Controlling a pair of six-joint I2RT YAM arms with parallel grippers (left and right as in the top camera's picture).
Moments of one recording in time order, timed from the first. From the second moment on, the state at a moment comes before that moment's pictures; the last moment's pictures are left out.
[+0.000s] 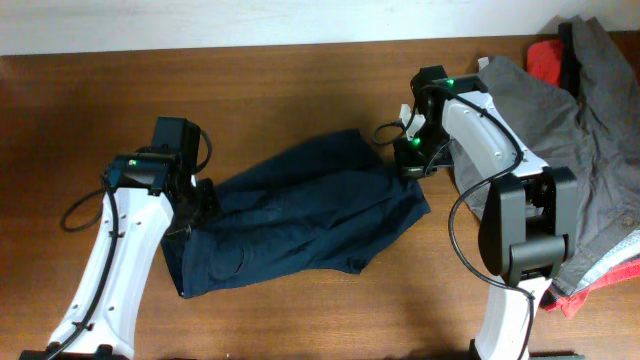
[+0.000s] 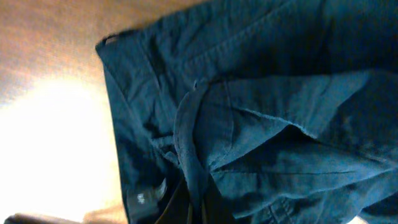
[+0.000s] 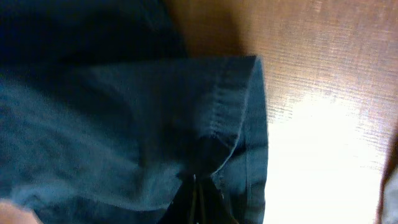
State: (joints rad) left arm -0.10 1.48 1.27 -1.22 -0.09 -0.42; right arm 0.14 2.11 1.72 -1.25 -0.21 0.02
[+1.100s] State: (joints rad) left arm -0.10 1.48 1.09 -1.08 -0.51 -0.92; right arm 0.28 2.29 2.07 -1.15 -0.18 -0.01
